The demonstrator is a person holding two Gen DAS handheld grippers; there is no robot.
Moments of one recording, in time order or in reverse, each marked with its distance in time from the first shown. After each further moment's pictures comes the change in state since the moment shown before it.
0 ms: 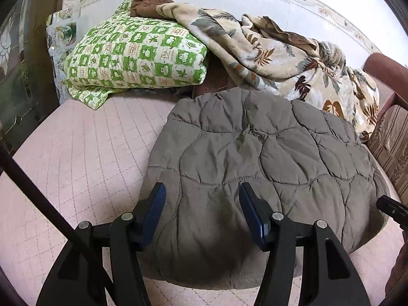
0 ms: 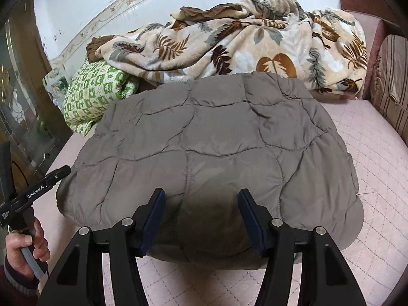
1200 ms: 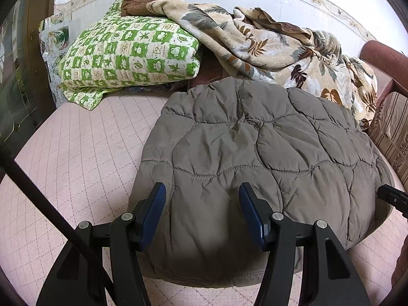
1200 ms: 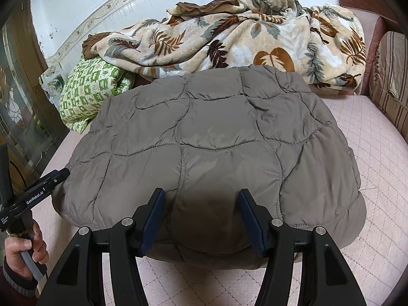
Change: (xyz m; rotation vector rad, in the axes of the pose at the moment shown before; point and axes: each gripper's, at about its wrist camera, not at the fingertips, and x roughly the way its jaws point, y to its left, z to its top) left arm 0.007 -0.006 -0.007 0.046 0.018 0.000; right arm 0.008 -0.004 -0.003 0.012 0.019 -0.010
